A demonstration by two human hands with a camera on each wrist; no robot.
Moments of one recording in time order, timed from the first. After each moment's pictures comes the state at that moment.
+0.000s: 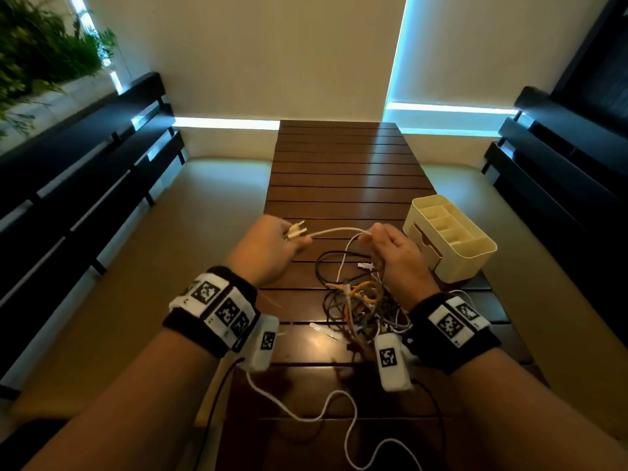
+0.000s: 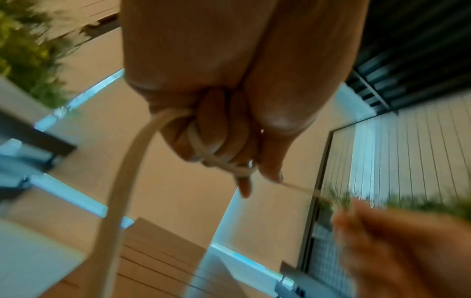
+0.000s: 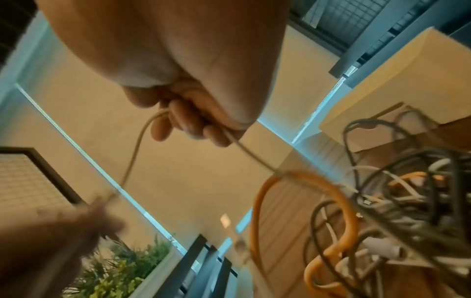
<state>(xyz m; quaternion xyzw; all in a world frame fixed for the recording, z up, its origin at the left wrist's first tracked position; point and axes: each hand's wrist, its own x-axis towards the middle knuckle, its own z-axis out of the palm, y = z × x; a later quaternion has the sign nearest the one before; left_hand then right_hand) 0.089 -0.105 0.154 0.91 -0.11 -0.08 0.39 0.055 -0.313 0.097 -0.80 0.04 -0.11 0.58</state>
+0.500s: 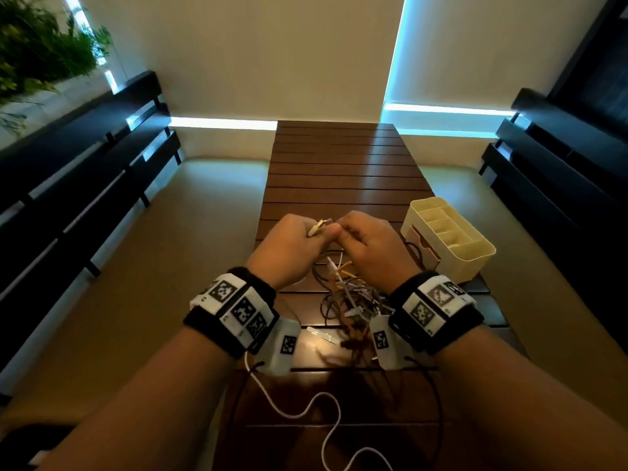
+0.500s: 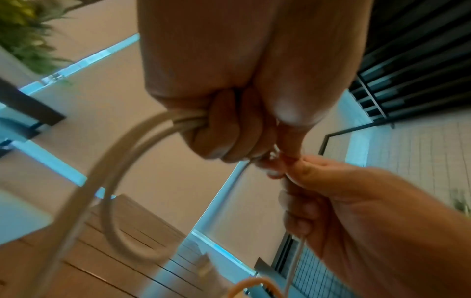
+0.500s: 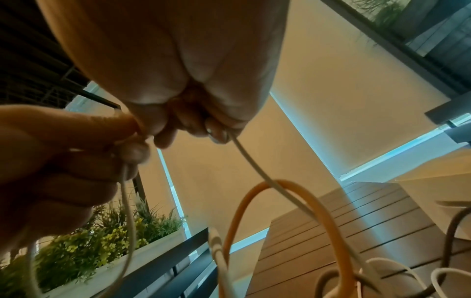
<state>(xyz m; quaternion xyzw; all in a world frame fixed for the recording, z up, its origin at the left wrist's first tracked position) 0.101 -0.130 0.144 0.86 -0.21 -0.03 0.46 0.081 -0.296 0.123 -0.89 -0.13 -0.17 0.39</state>
